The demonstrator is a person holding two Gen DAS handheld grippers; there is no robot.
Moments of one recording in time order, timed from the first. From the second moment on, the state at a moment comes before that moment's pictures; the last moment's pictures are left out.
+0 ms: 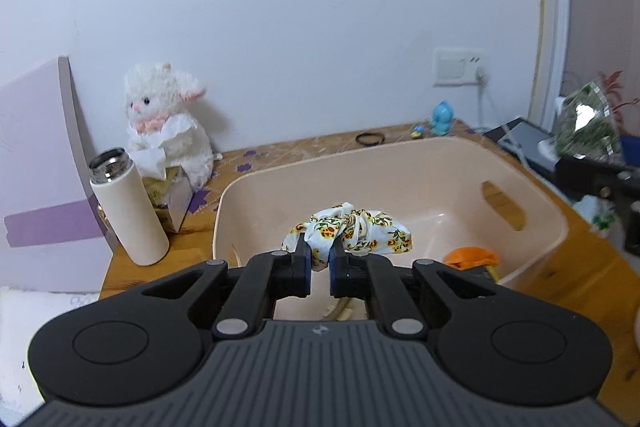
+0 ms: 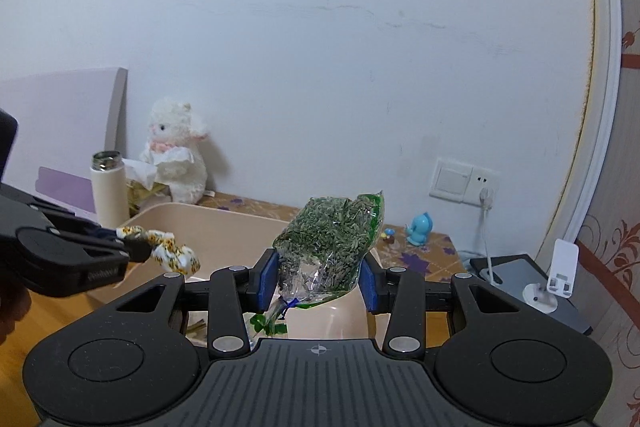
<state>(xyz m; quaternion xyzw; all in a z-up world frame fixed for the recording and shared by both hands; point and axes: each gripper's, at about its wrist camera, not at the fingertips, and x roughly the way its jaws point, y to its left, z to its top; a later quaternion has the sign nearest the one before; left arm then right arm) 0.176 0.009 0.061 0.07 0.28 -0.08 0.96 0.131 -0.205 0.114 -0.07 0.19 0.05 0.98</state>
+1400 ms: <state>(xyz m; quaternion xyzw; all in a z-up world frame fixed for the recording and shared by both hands) 0.133 0.014 0.045 0.07 0.30 -0.02 0.95 0.102 -0.201 0.078 -0.12 0.26 0.04 0.96</state>
